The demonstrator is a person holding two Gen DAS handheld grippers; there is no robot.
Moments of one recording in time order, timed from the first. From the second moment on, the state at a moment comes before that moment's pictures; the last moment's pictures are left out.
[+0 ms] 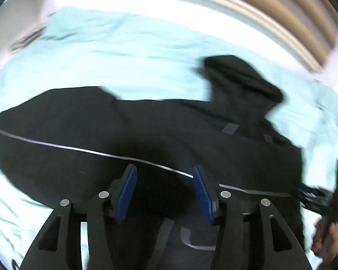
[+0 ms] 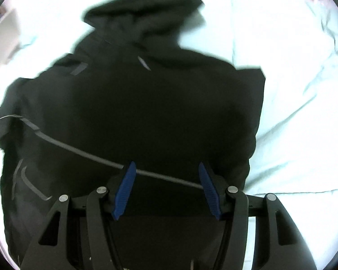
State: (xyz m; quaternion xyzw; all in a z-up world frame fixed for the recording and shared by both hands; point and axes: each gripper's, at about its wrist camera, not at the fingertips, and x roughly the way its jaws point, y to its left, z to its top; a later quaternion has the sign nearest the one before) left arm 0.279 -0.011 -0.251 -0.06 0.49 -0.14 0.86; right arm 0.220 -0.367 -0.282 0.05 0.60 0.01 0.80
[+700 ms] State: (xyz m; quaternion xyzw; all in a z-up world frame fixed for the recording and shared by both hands) left arm 0.210 -0.034 -0.235 -0.09 0.52 -0.16 0.83; right arm 0.135 -0.342 -0.235 0.09 0.63 0.03 0.77
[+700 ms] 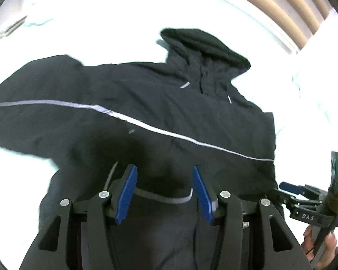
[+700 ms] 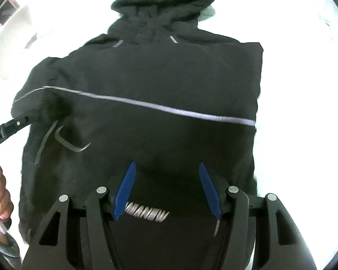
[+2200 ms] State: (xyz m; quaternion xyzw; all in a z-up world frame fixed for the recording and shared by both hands) left arm 0.338 0.448 -0.376 -0.40 0.44 0.09 0.80; right arm 0.158 -0.130 -0.258 0.05 0.69 0.03 0.72
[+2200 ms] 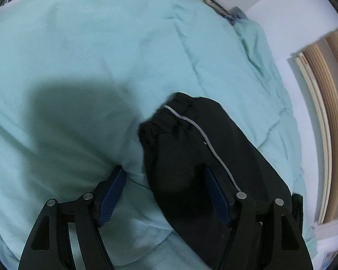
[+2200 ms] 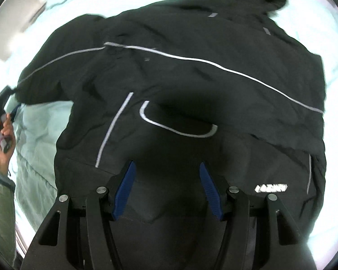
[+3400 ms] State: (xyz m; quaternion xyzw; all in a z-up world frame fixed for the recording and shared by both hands) left arm 0.294 0.032 -0.198 -0.07 0.39 -0.30 0.87; right arm 0.122 -0.235 -0.246 0.16 0.64 0.01 0.75
